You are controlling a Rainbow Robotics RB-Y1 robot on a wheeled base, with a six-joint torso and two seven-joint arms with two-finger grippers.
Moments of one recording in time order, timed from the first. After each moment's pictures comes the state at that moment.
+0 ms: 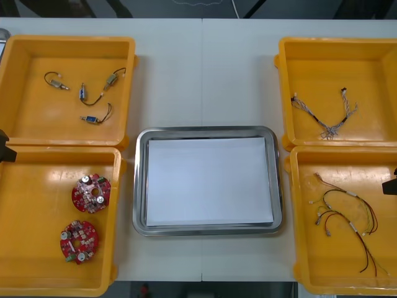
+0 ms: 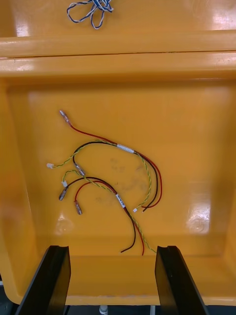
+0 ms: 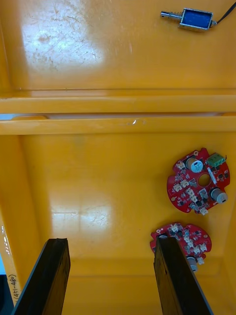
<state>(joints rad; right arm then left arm) -0.01 -0.84 -0.36 -2.40 -0.97 1.92 1.10 -0.17 0.96 0.29 -2.20 0.98 1.86 -1.17</state>
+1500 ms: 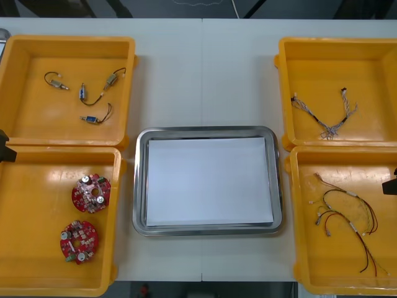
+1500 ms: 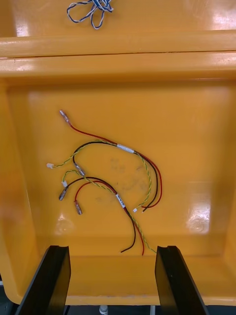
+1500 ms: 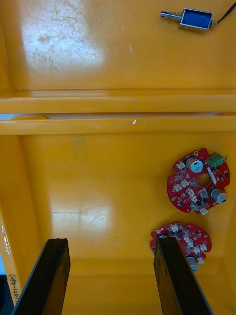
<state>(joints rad) -0.01 -0.84 -0.36 -2.40 -0.97 1.92 1.10 -0.17 0.96 0.29 -2.20 0.98 1.86 -1.17</state>
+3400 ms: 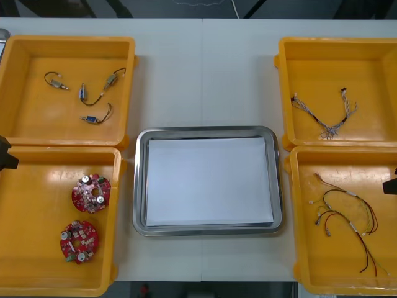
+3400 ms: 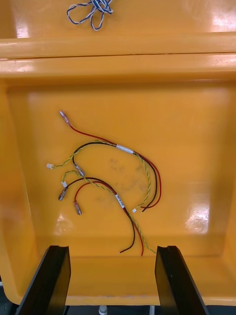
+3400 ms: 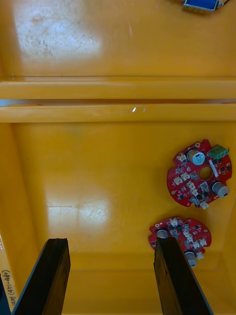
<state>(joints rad) -0.01 -0.84 -0.36 -2.41 -0.97 1.92 1.10 -0.14 0.95 0.29 -2.20 0.98 1.86 -1.17</state>
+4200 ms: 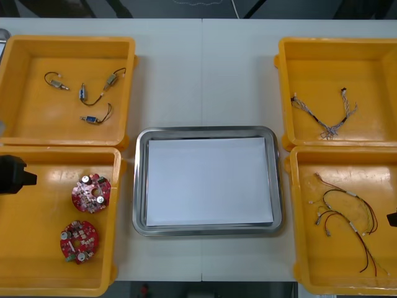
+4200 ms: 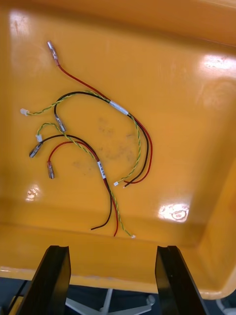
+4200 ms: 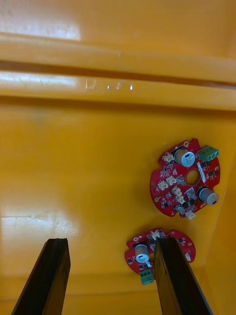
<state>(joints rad) 0.21 -0.84 -0.36 -2.45 -0.92 1.80 1.36 0.07 0.89 0.29 -2.20 0.99 1.60 -1.16</state>
